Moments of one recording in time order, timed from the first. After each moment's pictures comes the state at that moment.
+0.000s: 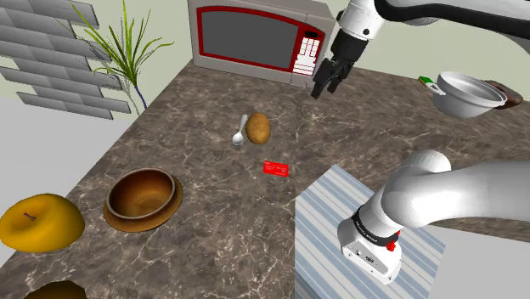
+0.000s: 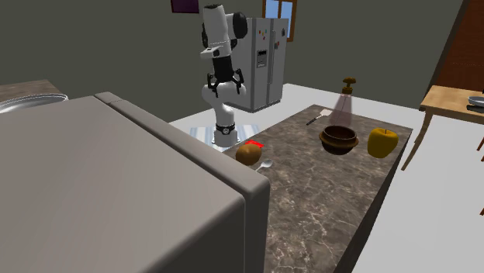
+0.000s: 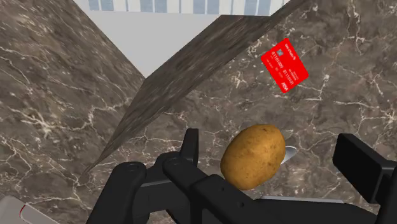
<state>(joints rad) 0.01 -0.80 -0.07 -2.42 0.09 1.69 -0.07</state>
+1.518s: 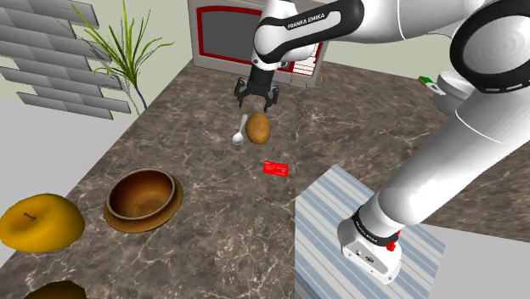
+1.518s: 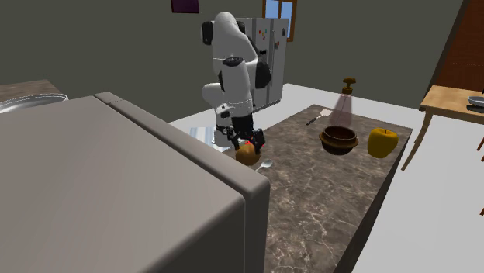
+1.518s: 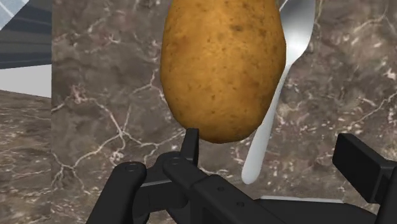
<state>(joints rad) -0.07 -0.01 0.13 -2.14 0.17 2.15 0.67</state>
